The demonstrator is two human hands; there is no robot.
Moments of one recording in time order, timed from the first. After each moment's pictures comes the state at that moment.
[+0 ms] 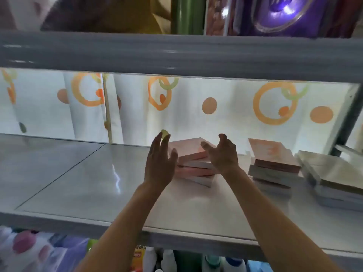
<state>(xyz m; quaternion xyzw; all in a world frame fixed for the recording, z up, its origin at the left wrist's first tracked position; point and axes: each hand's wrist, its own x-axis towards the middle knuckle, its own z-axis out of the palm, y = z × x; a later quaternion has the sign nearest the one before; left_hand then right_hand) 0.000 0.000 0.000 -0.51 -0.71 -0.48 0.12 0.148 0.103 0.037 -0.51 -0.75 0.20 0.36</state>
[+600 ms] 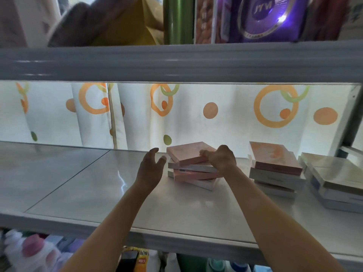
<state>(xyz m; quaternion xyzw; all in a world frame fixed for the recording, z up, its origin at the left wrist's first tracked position) -0.027 -0.008 -0.002 -0.43 -0.75 -0.51 -0.04 0.144 0.122 0.034 -0.56 -0.72 0.28 0.31</state>
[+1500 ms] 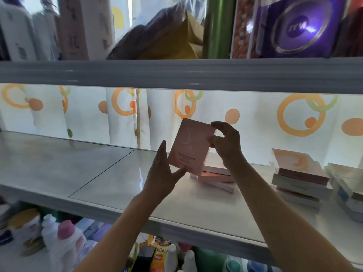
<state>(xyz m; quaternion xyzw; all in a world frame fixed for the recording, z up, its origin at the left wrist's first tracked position) -0.017 -0.083 0.011 -0.48 -0.73 -0.48 0.05 0.103 0.065 0.078 -0.25 -0.69 0.42 0.54</state>
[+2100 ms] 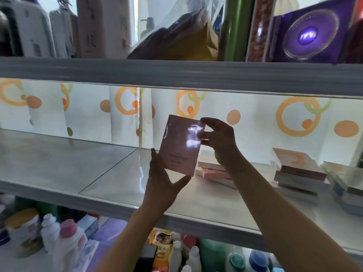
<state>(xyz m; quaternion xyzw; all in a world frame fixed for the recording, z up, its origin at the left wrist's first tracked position) -0.026 -0.119 -0.019 -0.45 -0.72 -0.53 0.05 0.084 0.003 0.095 -0.18 -0.68 0.50 0.51</state>
